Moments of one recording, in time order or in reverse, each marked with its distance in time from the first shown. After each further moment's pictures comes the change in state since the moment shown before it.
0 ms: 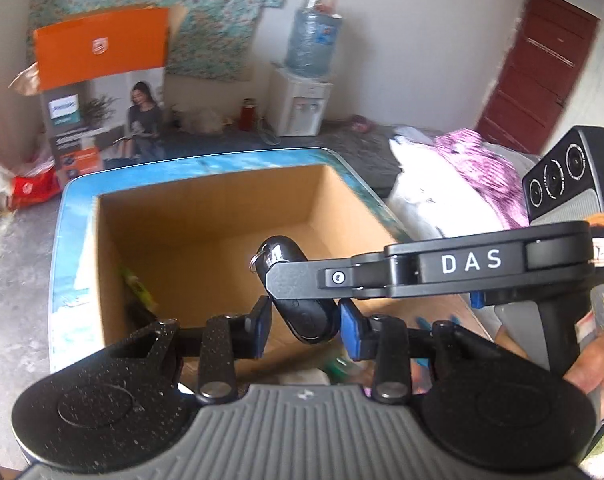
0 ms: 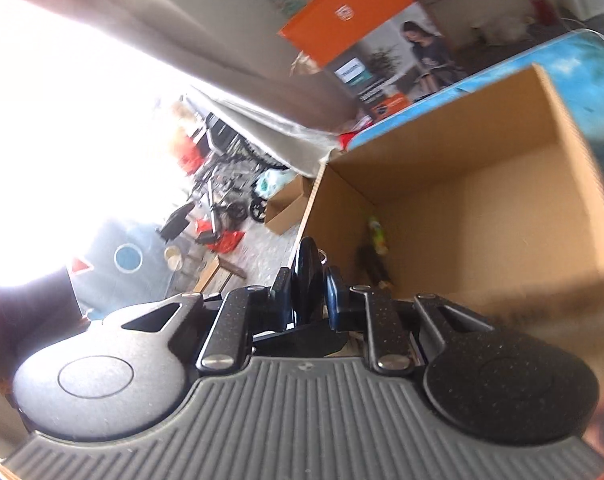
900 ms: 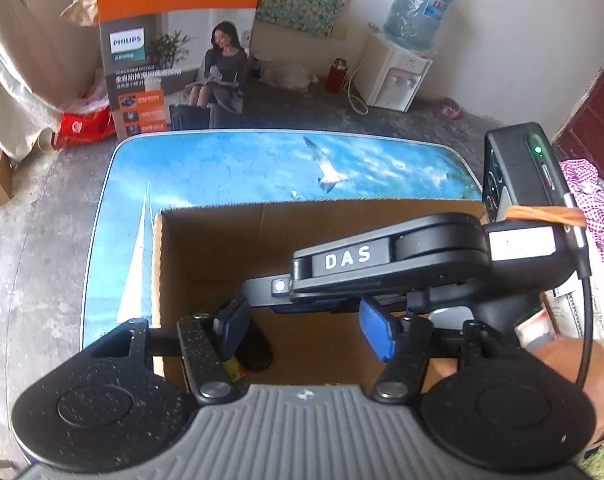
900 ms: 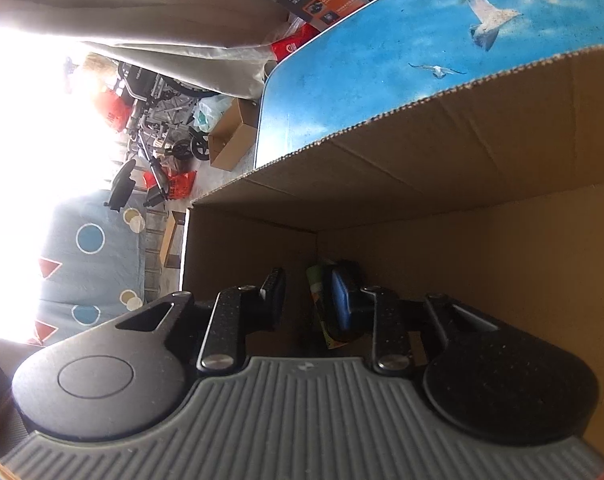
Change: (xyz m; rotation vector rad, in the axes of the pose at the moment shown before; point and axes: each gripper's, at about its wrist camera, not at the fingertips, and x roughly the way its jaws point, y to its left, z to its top) left arm 0.105 0.105 0.066 -0.175 0.124 0.148; right arm 0.209 -0.086 0.099 0.240 0.294 -0.101
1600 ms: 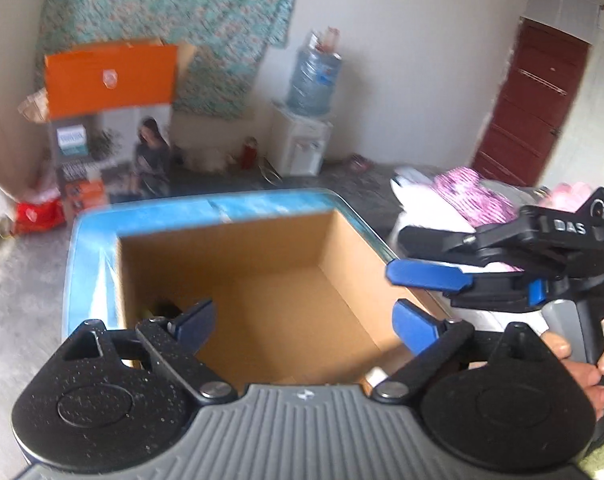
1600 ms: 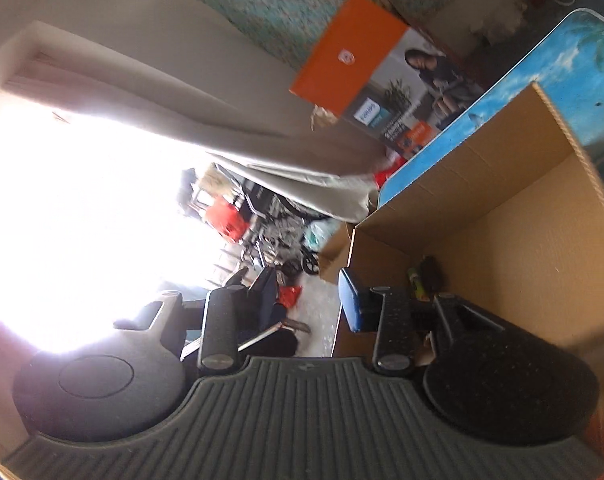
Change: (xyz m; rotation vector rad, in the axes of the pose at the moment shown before) left arm -0.131 -0.059 -0.104 0.174 -0.240 -0.204; right arm -0.224 -0.006 -0.187 -0.063 -0.480 0.309
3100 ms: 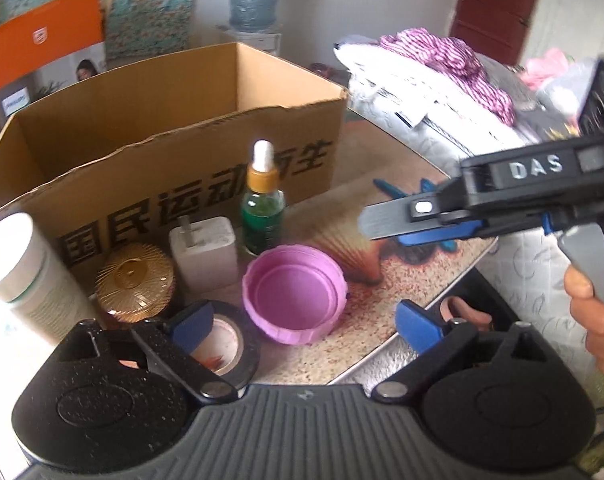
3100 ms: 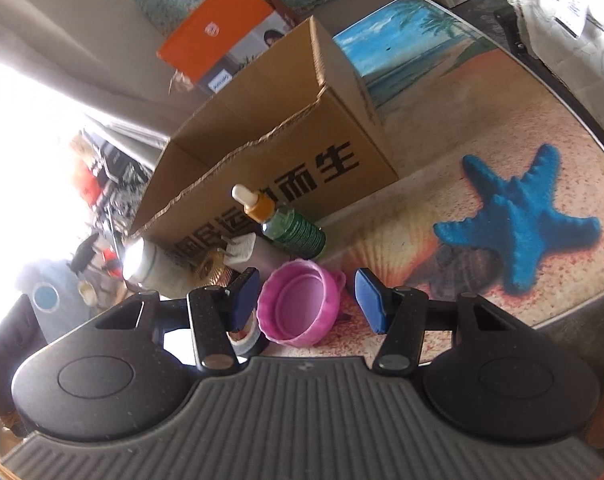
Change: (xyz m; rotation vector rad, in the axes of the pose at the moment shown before) left arm 0.073 -0.082 -0.149 0.211 0.206 0.006; right arm -0.064 -0.092 -0.116 -0.105 0.077 -0.469
